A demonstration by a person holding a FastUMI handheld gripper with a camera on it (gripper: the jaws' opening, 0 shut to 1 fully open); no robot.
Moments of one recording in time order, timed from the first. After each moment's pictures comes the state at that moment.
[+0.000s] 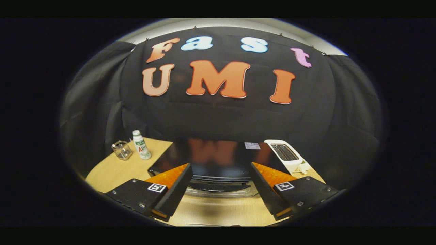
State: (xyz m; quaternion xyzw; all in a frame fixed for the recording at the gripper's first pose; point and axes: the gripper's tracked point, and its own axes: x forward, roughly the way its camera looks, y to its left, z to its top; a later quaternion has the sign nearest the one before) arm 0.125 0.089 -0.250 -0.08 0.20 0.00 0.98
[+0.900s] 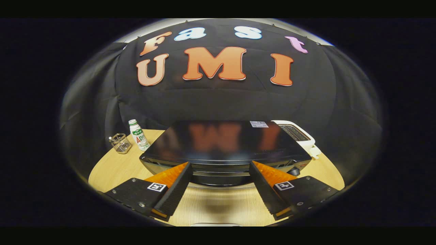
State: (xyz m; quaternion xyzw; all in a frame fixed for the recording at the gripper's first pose) arm 0.111 0.095 -0.298 -0.03 0.23 -0.01 0.97
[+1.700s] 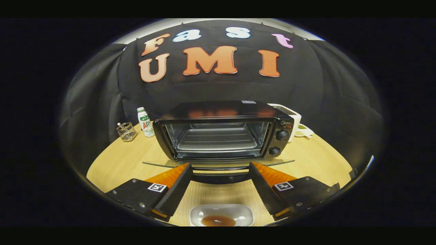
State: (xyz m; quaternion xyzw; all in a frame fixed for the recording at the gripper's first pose) arm 0.005 0.090 -0.356 -0.01 0.25 -0.02 0.97
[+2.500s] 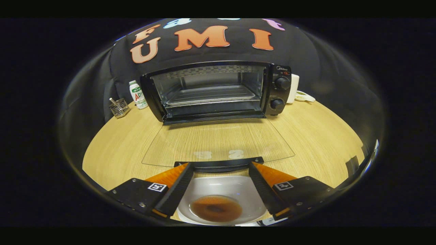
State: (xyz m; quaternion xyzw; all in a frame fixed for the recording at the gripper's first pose) arm -0.047 0.084 -0.460 0.01 0.36 -0.03 0.93
